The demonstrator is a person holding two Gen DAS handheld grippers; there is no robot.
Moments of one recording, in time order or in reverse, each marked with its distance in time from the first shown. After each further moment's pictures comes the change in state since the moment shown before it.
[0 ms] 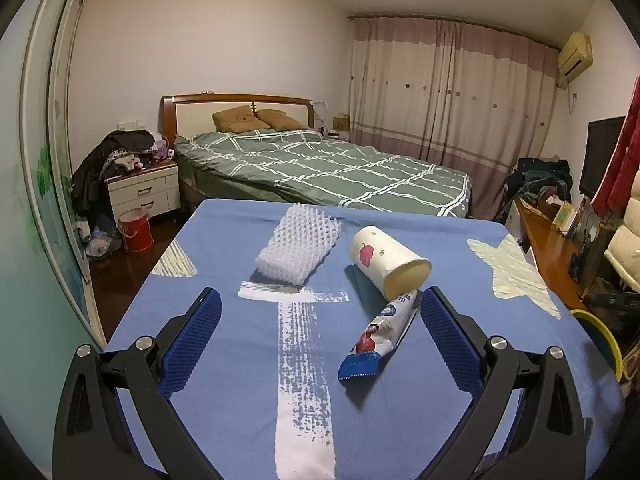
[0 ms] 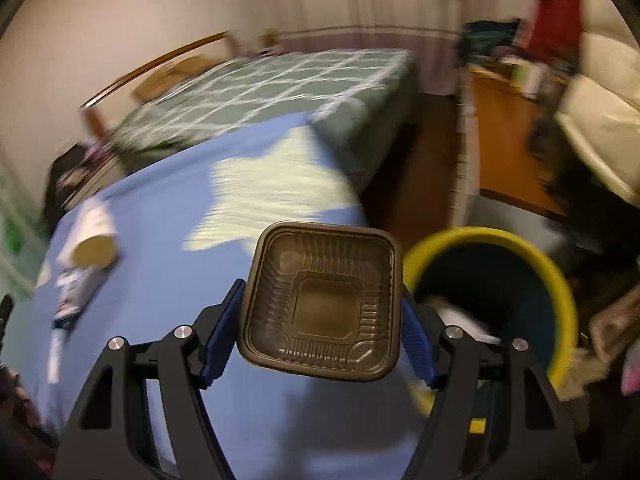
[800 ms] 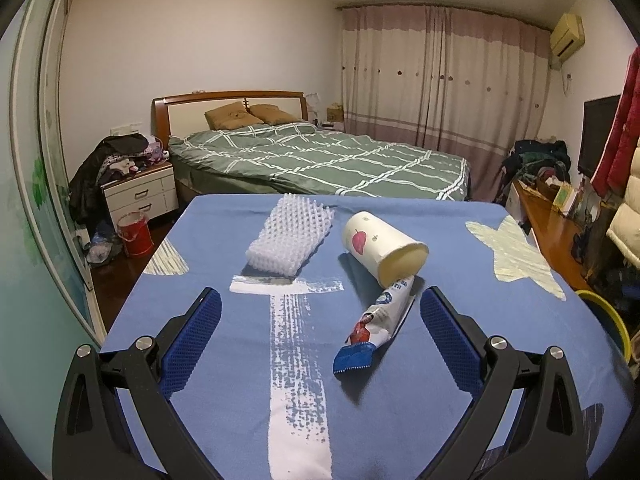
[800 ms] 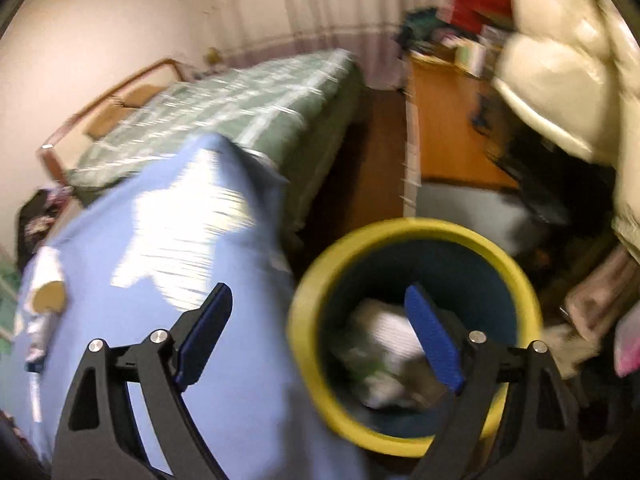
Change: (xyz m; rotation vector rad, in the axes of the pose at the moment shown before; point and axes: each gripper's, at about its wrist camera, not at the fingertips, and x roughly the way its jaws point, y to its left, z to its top) left arm 0.011 -0.012 -0.005 0.060 0.034 0.001; right arm 0.019 -0.043 0.007 0.101 -0.043 -0.028
